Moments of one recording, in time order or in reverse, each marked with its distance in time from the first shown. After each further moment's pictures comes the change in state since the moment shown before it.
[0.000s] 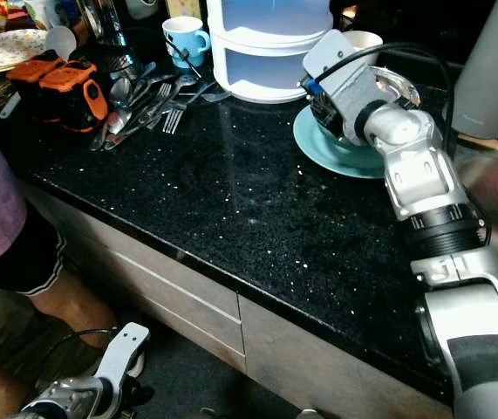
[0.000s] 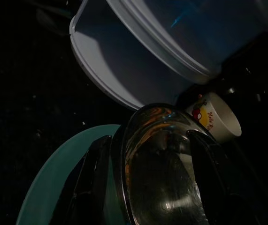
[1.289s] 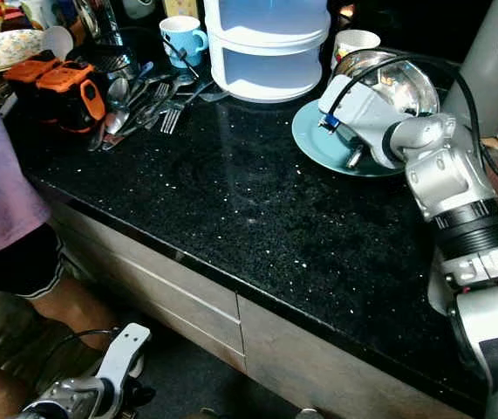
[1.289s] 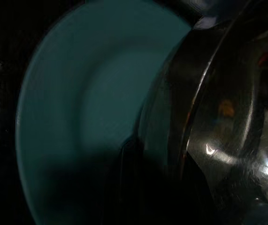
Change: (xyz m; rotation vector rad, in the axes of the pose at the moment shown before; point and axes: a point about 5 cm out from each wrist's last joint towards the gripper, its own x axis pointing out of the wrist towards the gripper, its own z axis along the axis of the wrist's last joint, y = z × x) left arm 0.001 -0.002 -0.001 0.003 0.003 -0.005; right arm -0.020 -0.004 -0.043 -0.054 0.304 0.213
